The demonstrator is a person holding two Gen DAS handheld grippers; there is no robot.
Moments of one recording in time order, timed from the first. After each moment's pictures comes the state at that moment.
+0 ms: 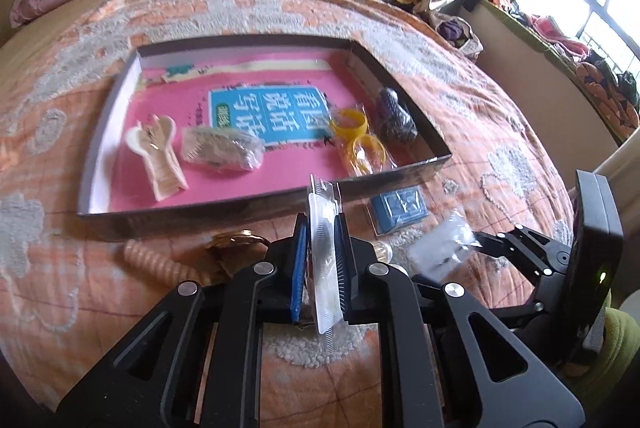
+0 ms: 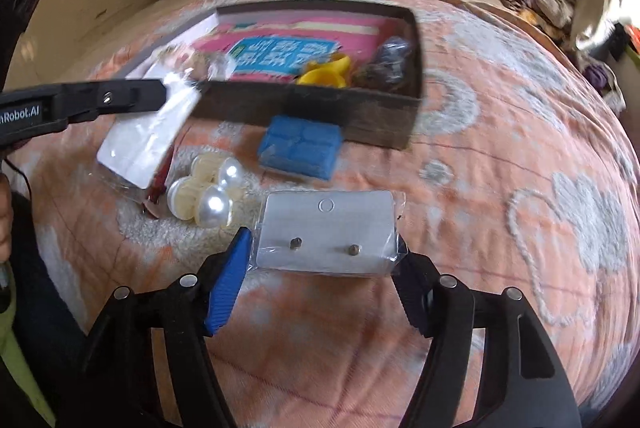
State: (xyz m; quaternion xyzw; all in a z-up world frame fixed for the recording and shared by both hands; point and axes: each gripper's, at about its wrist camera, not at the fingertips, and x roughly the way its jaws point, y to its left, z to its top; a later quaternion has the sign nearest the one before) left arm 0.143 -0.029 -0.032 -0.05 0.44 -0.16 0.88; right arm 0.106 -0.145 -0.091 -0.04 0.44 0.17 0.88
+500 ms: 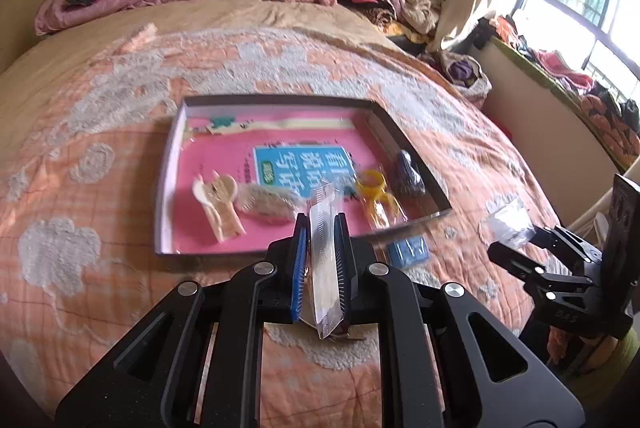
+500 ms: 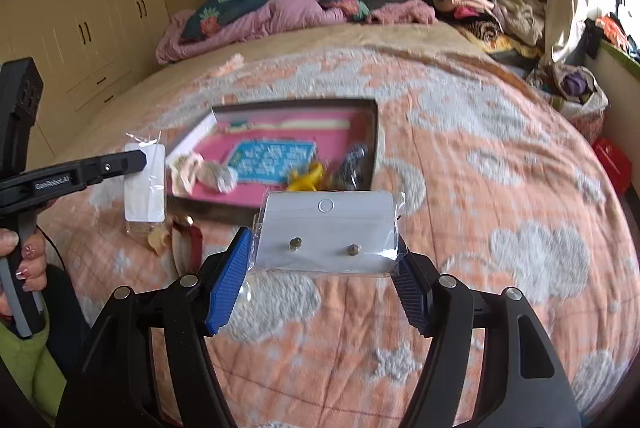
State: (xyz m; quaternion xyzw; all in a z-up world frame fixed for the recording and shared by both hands) left arm 0.138 0.005 0.017 -0.06 0.38 -0.13 0.91; right arm 0.098 -0.174 -0.009 0.01 0.35 0.16 0.92
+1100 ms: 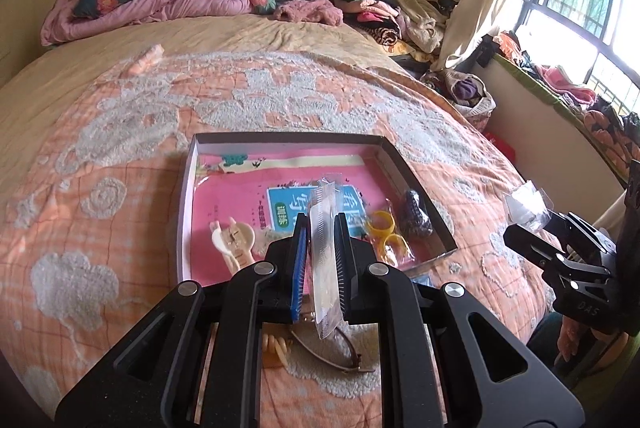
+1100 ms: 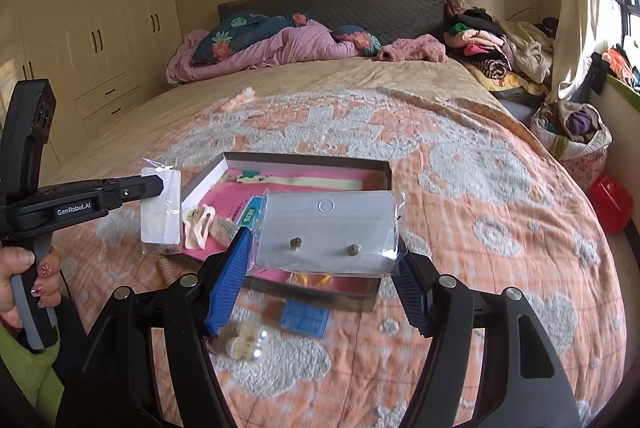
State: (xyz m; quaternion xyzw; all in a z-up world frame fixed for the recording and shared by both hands) left arm 0.159 0.013 0.041 -0.06 0.36 -0.12 0.92; right arm 0.122 -0.157 0.035 0.00 0.30 0.17 0.94
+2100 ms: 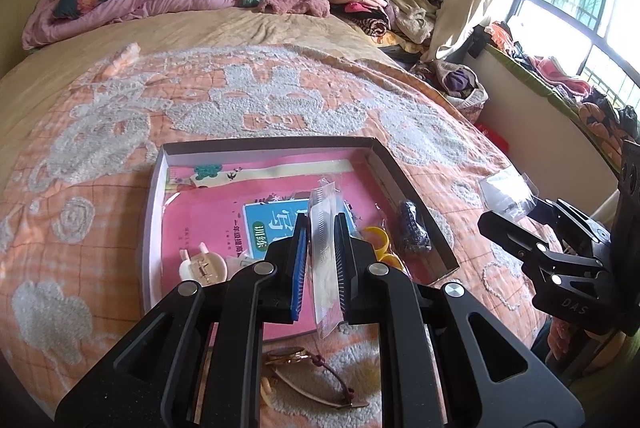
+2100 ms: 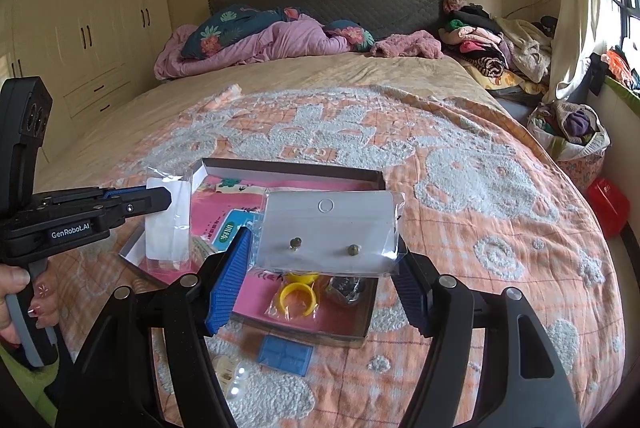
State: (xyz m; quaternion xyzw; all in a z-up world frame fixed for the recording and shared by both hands) left arm 0.198 -0.006 0.030 -0.06 0.37 -0.15 0.91; right arm 0.169 -0.153 0.025 -0.01 0.31 0.16 0.94
